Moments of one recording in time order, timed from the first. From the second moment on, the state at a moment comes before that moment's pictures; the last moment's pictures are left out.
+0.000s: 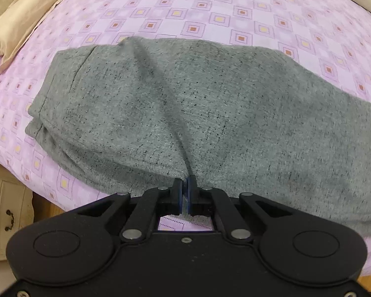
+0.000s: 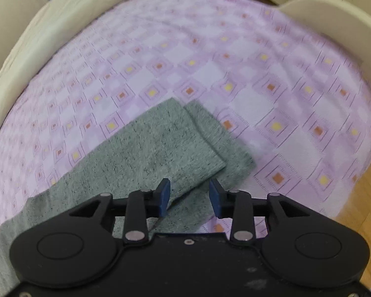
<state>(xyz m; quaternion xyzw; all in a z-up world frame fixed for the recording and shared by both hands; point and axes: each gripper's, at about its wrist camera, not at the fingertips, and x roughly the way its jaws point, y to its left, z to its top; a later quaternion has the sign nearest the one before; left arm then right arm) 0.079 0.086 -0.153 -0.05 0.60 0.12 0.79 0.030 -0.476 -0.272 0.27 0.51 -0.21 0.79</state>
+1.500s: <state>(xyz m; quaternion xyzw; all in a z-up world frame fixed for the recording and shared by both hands) 0.024 0.070 -0.152 0.00 0.61 0.13 0.78 0.028 -0.444 -0.227 0.06 0.48 -0.15 0.86</state>
